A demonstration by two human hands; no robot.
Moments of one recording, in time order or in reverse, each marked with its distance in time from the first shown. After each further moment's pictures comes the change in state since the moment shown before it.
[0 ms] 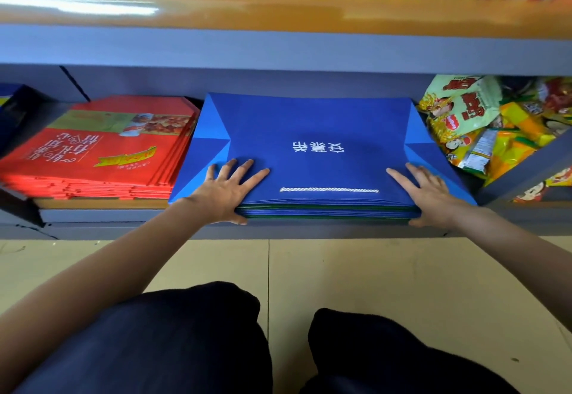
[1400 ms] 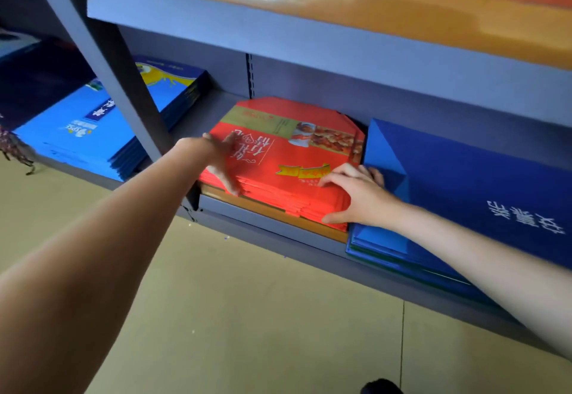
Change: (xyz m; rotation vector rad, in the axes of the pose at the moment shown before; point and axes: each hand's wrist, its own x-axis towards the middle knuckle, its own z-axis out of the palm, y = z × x) left_hand -0.095 -0.308 0.063 -0.372 -0.399 -0.667; right_hand 0.112 -0.398 -0.090 0.238 0.154 -0.586
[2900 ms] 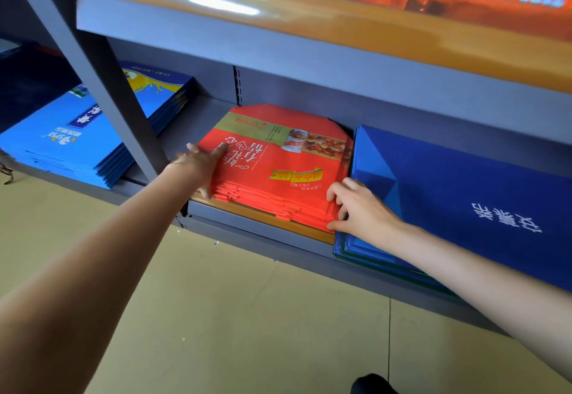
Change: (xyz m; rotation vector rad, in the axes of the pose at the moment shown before) left_hand -0.015 0.012 0.020 0.003 0.151 -0.032; right_hand -0.034 -0.007 -0.001 0.073 0.036 0.052
